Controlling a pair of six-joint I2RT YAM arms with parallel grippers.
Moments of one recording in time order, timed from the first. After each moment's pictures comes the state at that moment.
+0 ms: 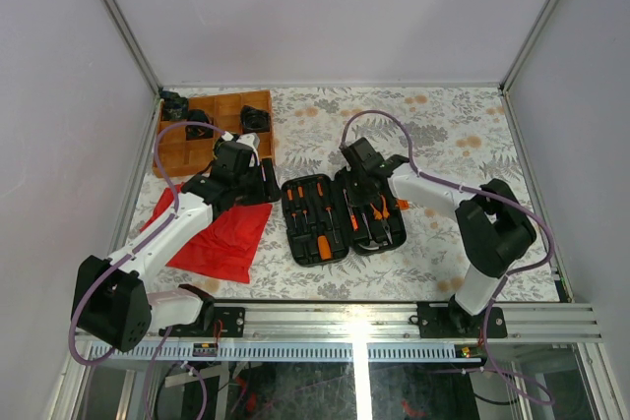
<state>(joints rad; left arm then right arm) -0.40 1.23 0.87 -0.47 0.07 -0.50 0.67 1.73 1.14 -0.47 0.00 0.39</state>
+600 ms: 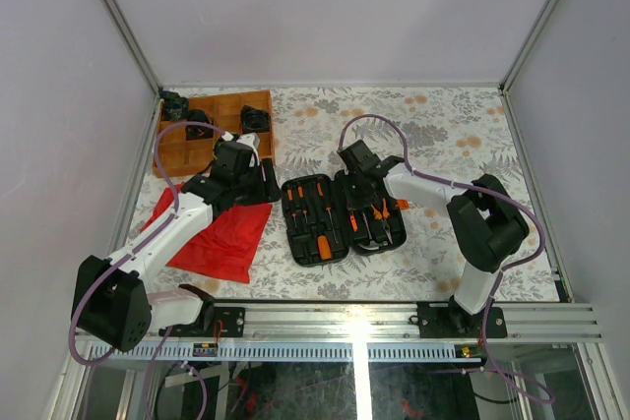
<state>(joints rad) -0.40 1.23 0.87 -0.47 0.07 -0.50 0.67 1.79 1.14 -0.47 -0.03 0.39</state>
